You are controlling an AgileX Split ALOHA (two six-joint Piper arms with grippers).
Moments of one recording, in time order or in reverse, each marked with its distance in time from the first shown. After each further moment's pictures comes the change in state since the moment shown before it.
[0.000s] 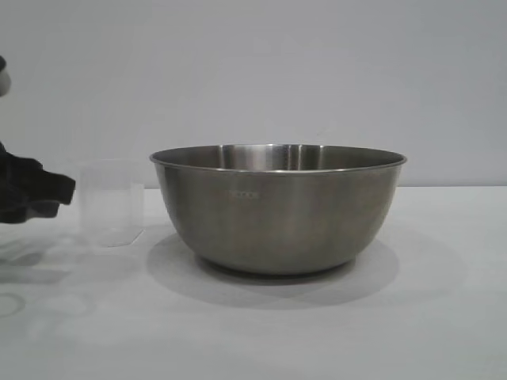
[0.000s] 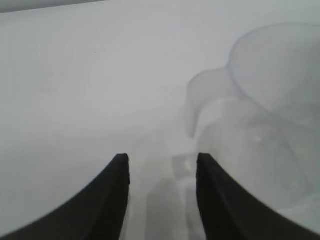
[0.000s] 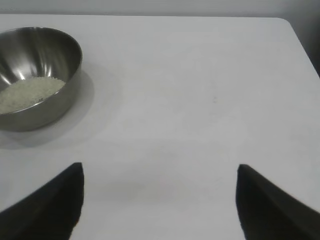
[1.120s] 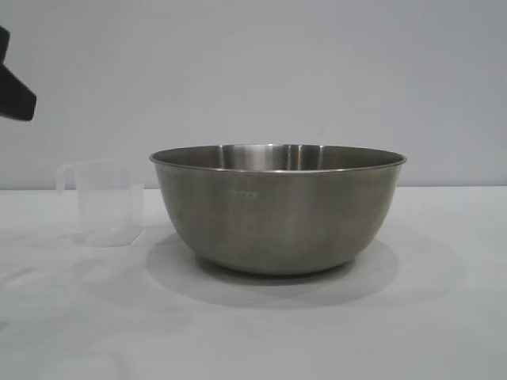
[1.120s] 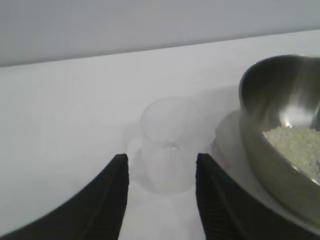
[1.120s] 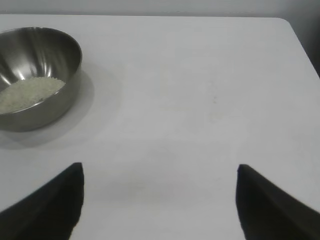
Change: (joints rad) left arm 0.000 -0.552 0.109 0.241 0.556 -0.105; right arm 0.000 0.000 0.000 0.000 0.000 0.000
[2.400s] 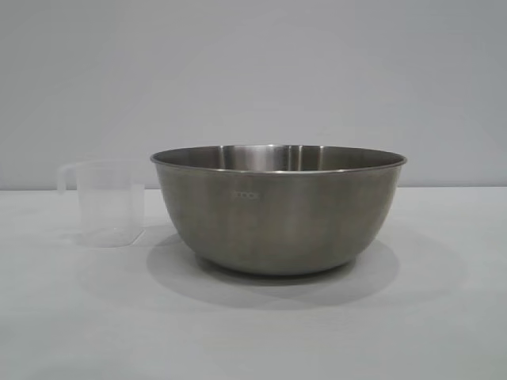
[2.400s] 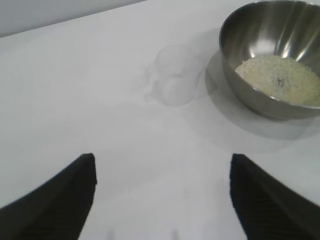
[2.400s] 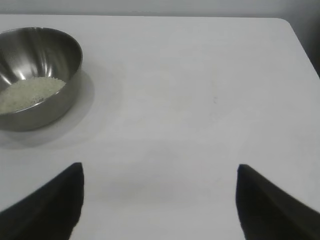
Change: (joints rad) left arm 0.000 -1.047 -0.238 0.048 1.432 0.013; right arm 0.000 0.000 0.000 0.000 0.000 0.000
